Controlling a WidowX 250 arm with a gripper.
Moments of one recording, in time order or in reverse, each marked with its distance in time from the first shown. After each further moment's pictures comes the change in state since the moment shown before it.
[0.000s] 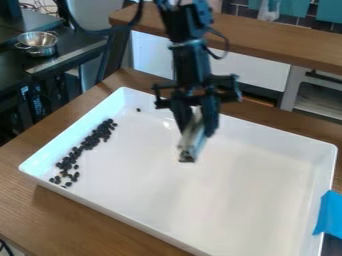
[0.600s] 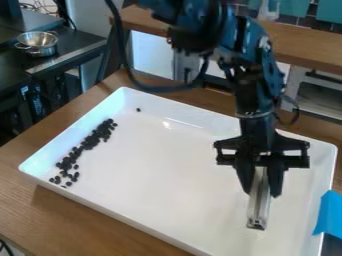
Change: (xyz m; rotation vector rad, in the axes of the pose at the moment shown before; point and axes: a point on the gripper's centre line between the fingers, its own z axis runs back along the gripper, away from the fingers) arm -0.002 -0.060 -0.075 -0.001 -0.145 -0.073
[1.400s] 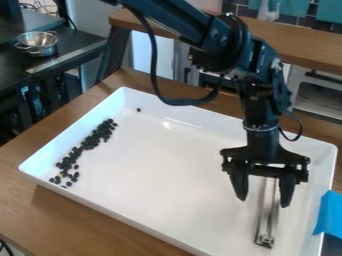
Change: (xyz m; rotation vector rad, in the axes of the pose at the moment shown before) arm 0.013 0.004 -0.028 0.059 0.041 -0.072
